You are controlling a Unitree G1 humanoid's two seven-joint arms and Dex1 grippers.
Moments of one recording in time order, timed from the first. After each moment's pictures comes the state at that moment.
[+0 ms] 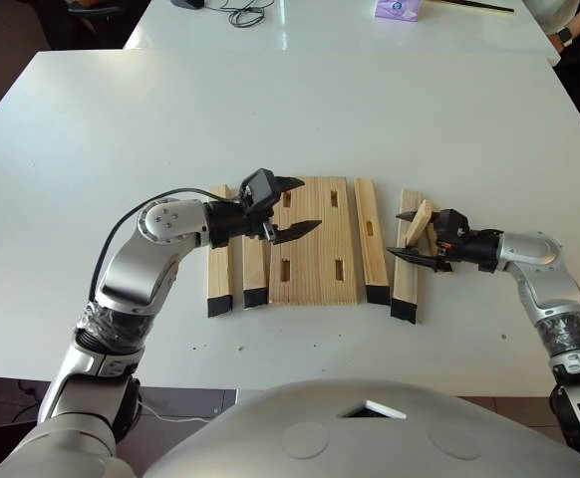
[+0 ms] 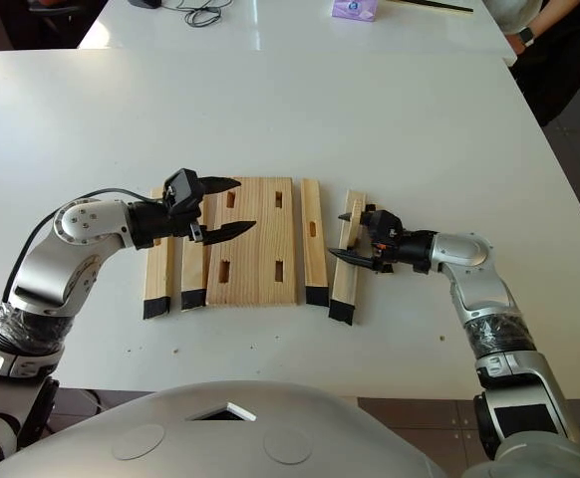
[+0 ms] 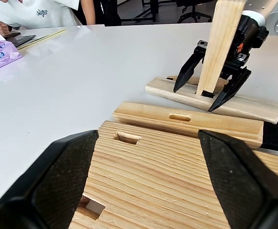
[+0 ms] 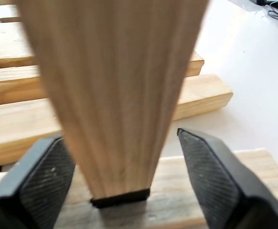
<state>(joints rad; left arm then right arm) -0.20 0.56 -0.21 -0.30 -0.31 0.41 -0.87 -0.13 -0.64 0.17 0.35 0.24 -0.21 1.10</state>
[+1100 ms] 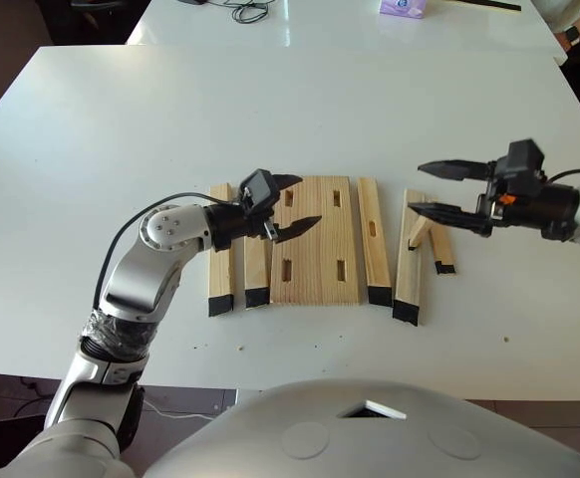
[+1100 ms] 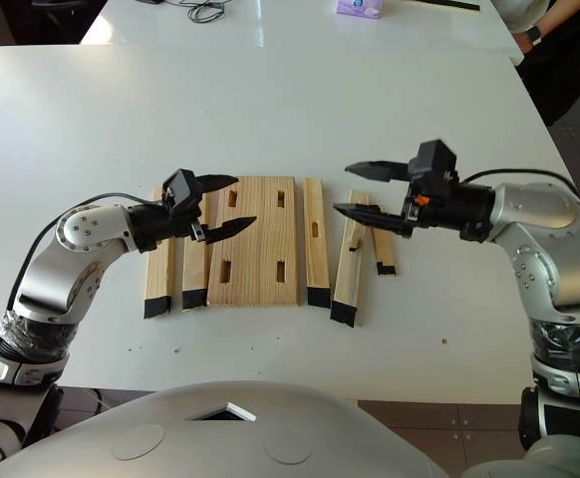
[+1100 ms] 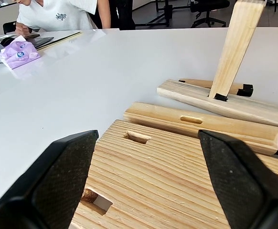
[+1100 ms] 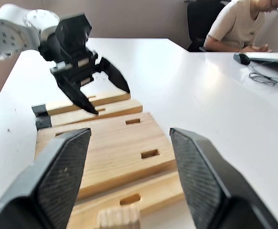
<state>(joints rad) -0.15 0.54 -0.19 -0.33 -0.30 0.39 -0.82 -0.15 -0.82 -0.13 -0.34 0.67 0.47 1.08</state>
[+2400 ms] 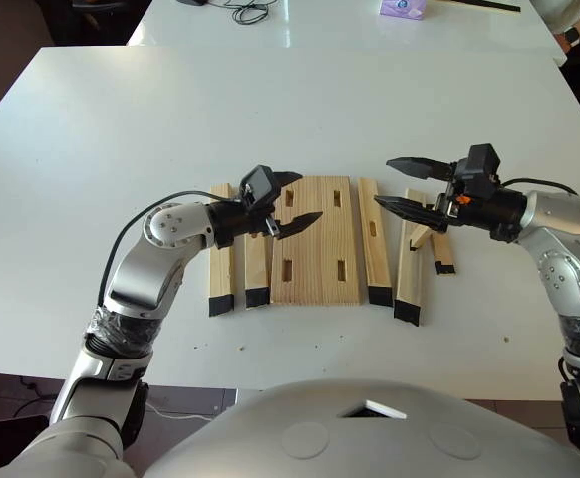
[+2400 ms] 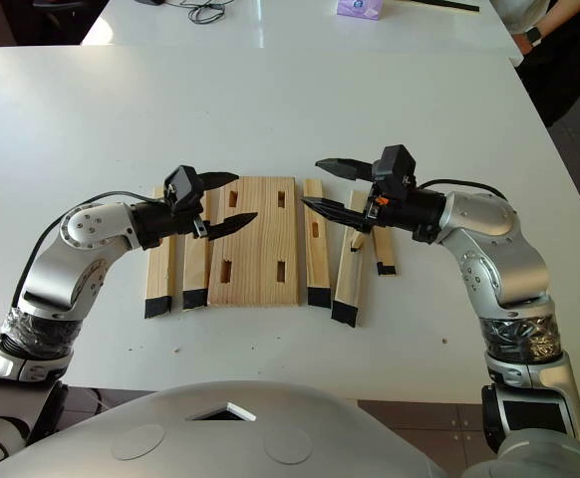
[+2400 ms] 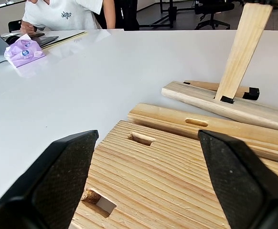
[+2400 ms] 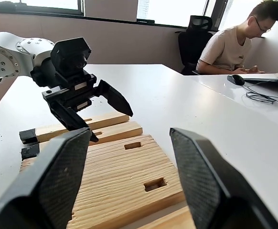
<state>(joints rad) -0.17 0.52 -0.19 -0.30 -0.30 0.40 -0.80 -0.13 -0.66 -0.02 -0.31 0.63 0.38 0.94</state>
